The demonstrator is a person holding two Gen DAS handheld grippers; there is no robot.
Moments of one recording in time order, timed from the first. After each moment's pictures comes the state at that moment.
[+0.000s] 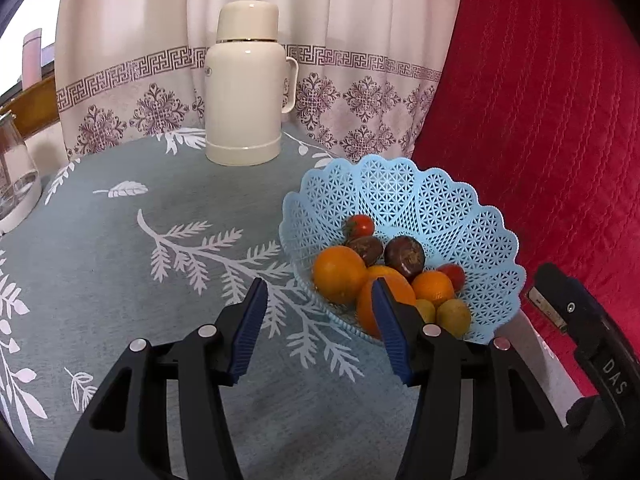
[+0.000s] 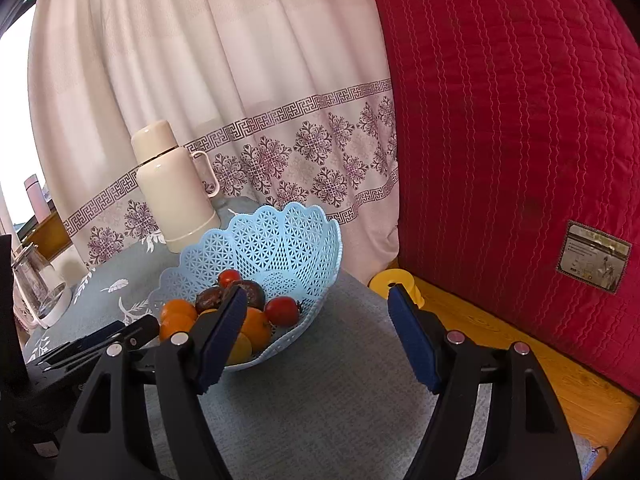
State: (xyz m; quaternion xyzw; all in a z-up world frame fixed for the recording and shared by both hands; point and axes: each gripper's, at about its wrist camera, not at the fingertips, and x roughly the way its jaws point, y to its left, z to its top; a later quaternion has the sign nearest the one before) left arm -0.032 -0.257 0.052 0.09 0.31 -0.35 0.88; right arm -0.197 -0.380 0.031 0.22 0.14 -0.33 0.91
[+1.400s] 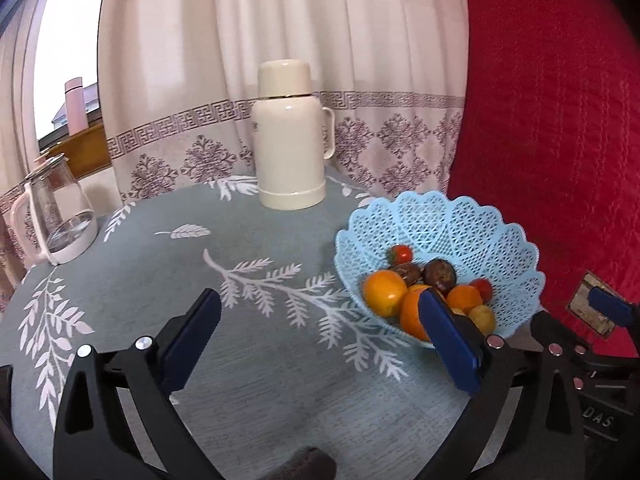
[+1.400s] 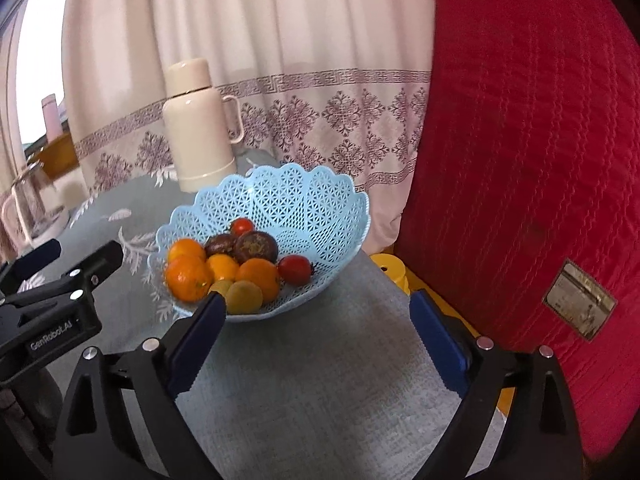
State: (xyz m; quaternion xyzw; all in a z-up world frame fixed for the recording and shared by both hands) left arm -0.059 -0.226 0.074 0.12 0.22 -0.28 0.93; right arm -0.186 -0.358 0.038 0.13 0.24 -0.29 0.92
